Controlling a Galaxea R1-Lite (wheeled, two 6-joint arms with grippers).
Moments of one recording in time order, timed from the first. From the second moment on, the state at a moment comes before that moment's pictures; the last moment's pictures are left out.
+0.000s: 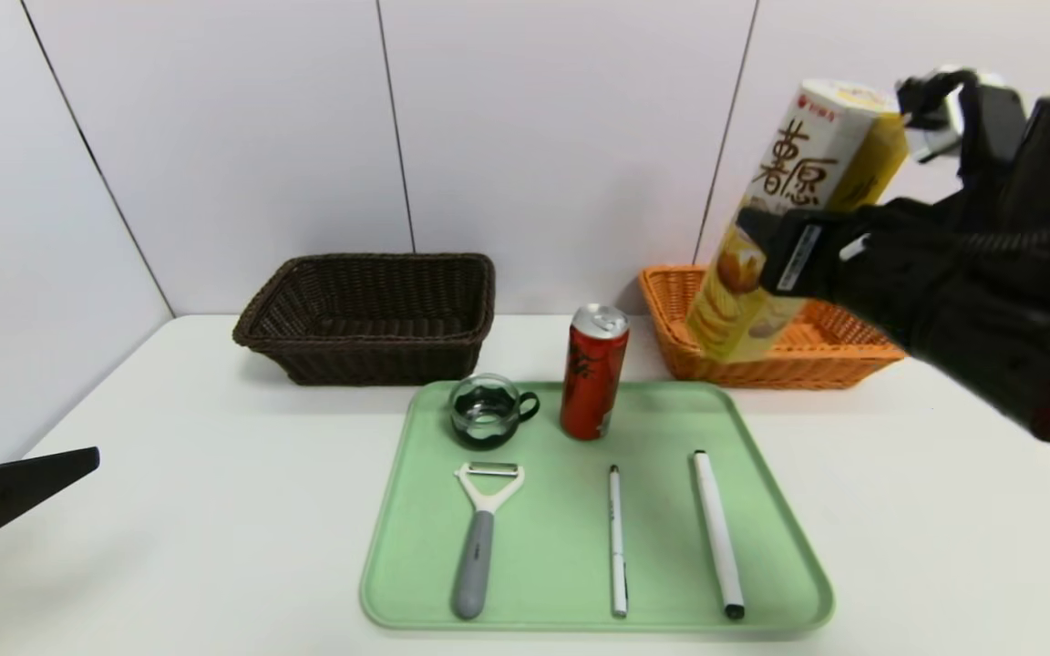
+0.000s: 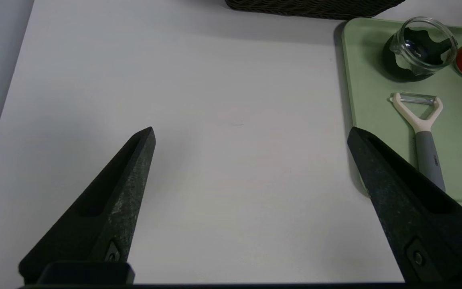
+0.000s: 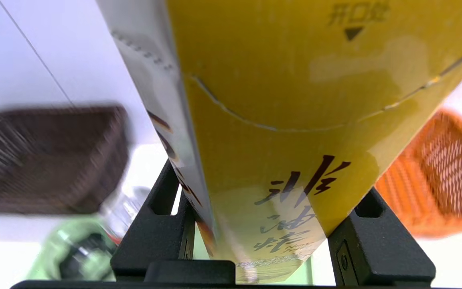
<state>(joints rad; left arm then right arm) -0.01 0.90 -0.81 0.36 -0.04 -0.12 0.59 1.50 -0.96 -0.55 -0.49 0.12</state>
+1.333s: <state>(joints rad) -0.01 0.88 -0.78 0.35 -0.05 -0.12 0.02 1.90 -1.25 -0.60 -0.19 0.11</state>
